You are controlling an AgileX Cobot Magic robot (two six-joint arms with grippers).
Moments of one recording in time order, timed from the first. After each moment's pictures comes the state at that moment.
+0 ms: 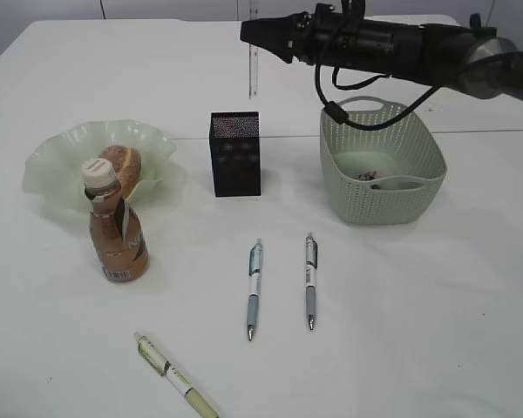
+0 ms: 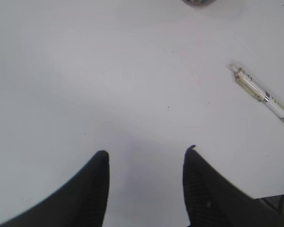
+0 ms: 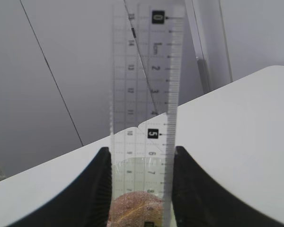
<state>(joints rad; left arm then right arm) -0.16 1.06 -0.72 -0.09 0.92 -0.13 0.12 2.51 -2.21 1.75 1.09 -1.67</state>
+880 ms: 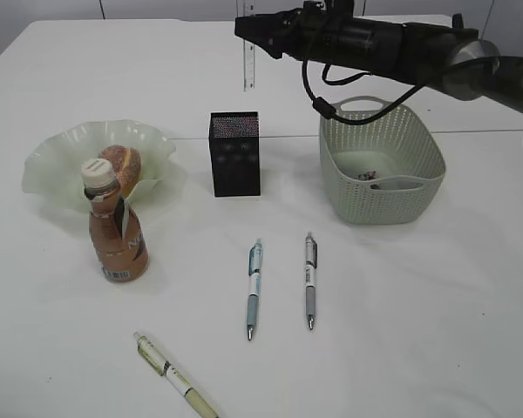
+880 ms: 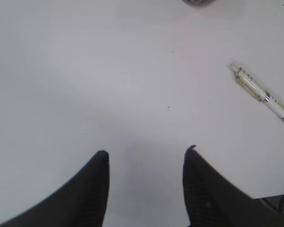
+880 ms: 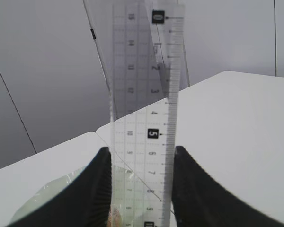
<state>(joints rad) -0.16 1.06 -0.72 -0.09 0.92 -0.13 0.16 2.55 -2.28 1.76 0.90 -1.70</state>
